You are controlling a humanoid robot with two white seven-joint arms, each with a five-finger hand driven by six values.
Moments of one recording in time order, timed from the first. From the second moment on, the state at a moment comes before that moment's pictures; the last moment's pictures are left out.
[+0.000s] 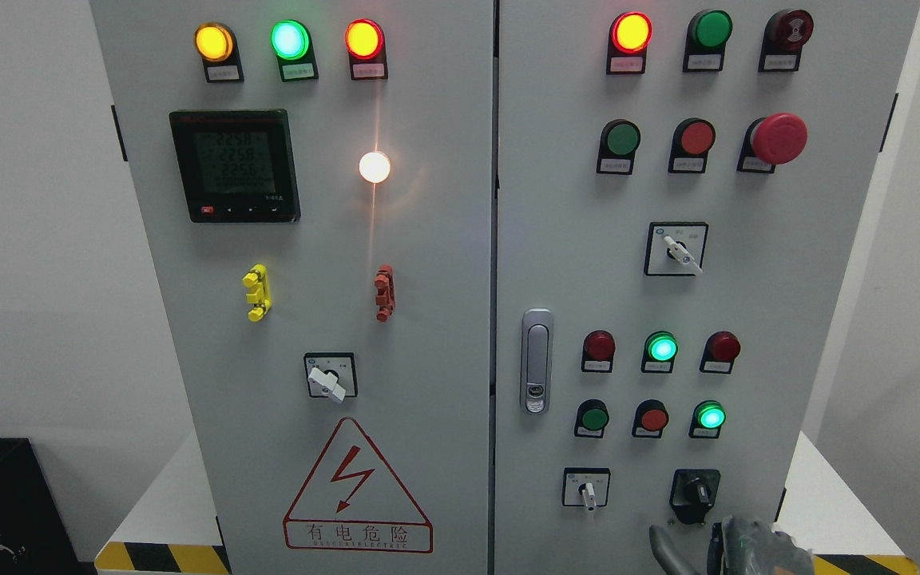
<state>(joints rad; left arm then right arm) 0.00 -0.10 -0.13 0.00 0.06 -0.07 -0.02 -0.17 0.11 -0.07 -1.74 1.32 0.32 0.18</state>
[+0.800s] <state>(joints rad) 0.00 -0.10 -0.13 0.00 0.06 -0.07 -0.02 -0.21 0.11 -0.10 -1.72 1.33 0.33 0.18</state>
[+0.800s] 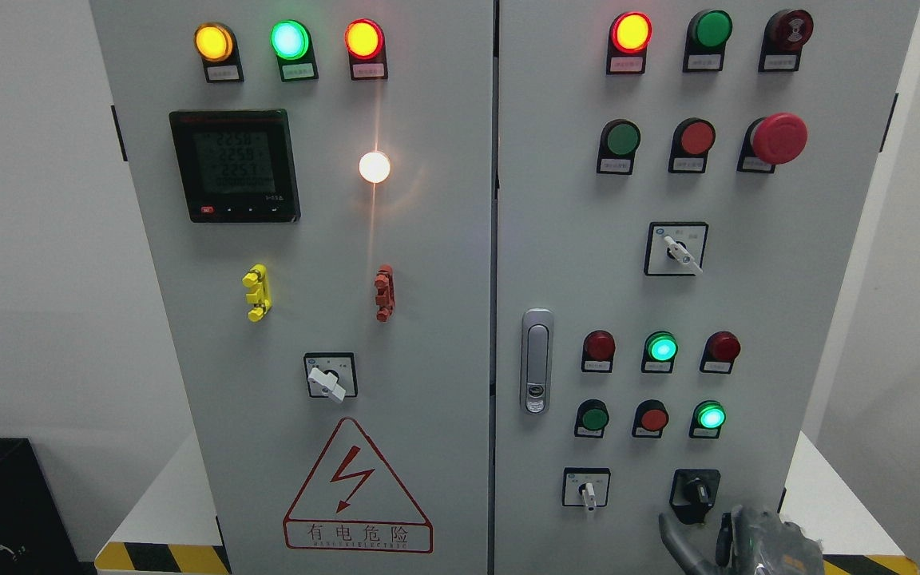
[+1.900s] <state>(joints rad) 0.00 -0.10 -0.13 0.00 0.06 -0.07 -0.02 -0.23 0.10 -0.15 -1.68 1.32 0.32 0.18</state>
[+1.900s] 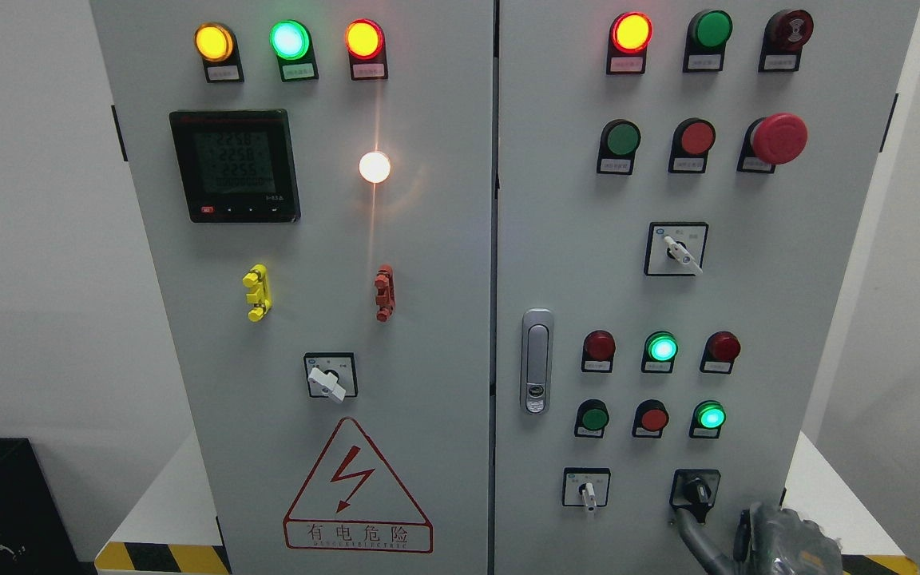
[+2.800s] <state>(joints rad) 0.00 -0.10 -0.13 0.00 0.06 -0.07 -0.02 -0.25 0.07 -0.18 -1.66 1.31 0.32 0.18</state>
